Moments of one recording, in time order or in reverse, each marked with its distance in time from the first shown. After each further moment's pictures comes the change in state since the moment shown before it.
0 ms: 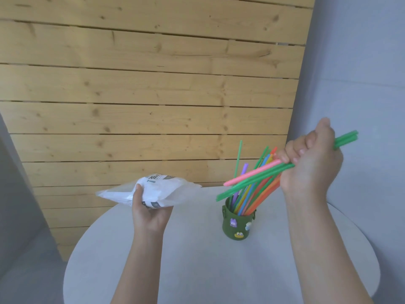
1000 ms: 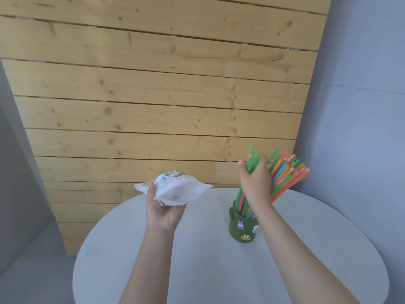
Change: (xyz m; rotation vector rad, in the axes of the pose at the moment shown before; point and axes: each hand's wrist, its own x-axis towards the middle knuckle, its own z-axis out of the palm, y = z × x) left_hand -0.001 0.000 0.009 -0.105 -0.037 -0.124; right_hand 0.009 0.127 -0.031 -1.122 -0.290 -0.169
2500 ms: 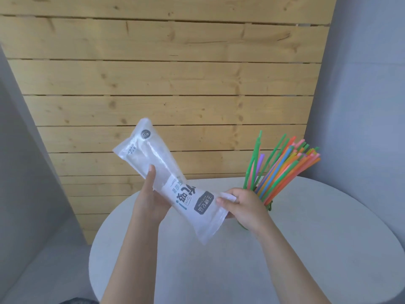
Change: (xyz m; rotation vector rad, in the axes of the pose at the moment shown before) left_hand -0.004 0.037 -0.012 0.694 -0.030 0.094; right_hand -0.073 0.005 -0.016 0.193 -0.691 0.304
